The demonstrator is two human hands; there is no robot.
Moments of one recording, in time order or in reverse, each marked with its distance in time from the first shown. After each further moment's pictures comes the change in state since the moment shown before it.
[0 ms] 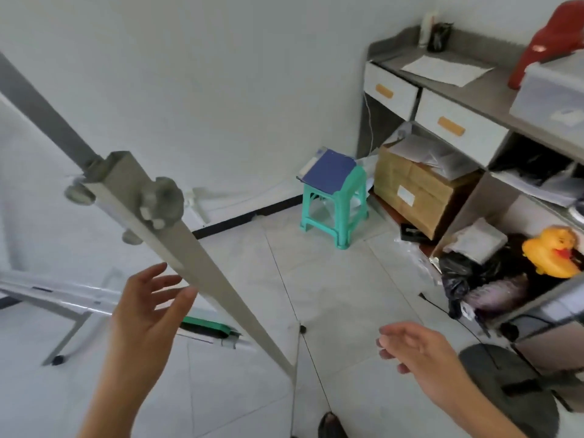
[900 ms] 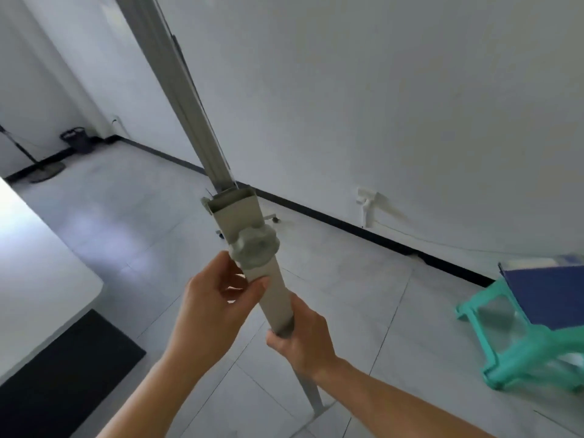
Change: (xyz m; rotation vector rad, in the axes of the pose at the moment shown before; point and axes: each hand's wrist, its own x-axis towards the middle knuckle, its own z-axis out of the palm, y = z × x) left_hand 0.045 0.054 0.044 0.279 0.637 -0.174; right_hand 0.162 -0.123 0.235 -0.565 -0.936 -0.870
